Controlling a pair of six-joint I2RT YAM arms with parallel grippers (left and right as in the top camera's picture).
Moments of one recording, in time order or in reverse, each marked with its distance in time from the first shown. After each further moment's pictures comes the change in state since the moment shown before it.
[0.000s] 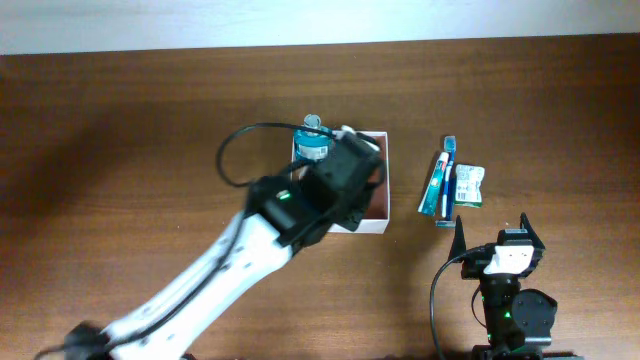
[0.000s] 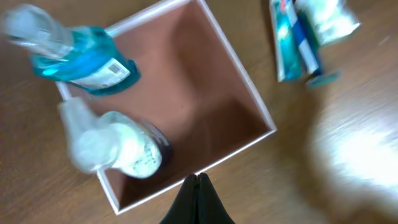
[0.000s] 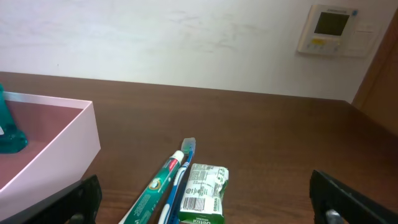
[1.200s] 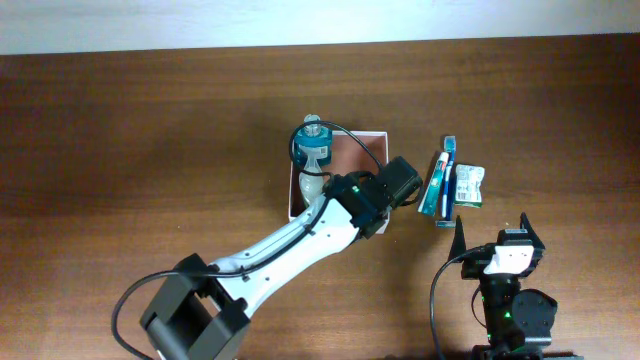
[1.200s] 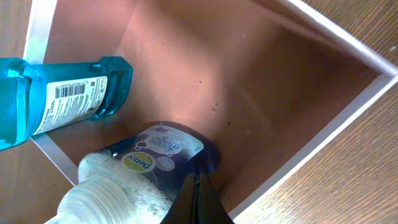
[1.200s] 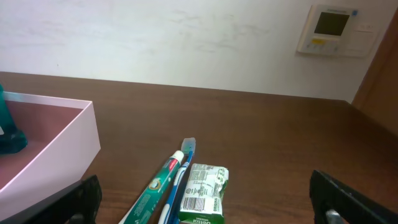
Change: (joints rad) left arm -0.079 0.287 0.000 0.014 -0.232 0.449; right arm 0.000 0.000 0.000 0.000 0.000 0.001
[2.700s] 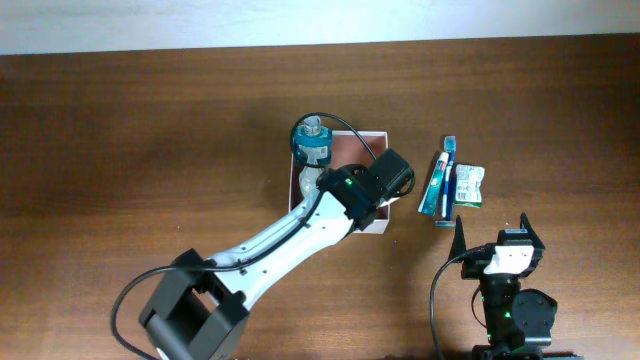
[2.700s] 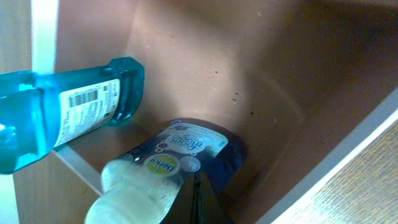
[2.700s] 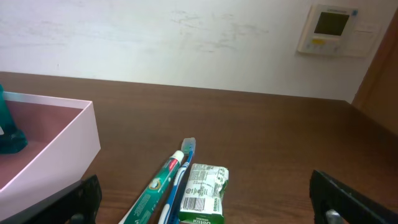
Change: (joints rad) left arm 0.041 0.012 0.000 0.008 -0.014 0.164; right arm 0.000 0.000 0.000 0.000 0.000 -0.001
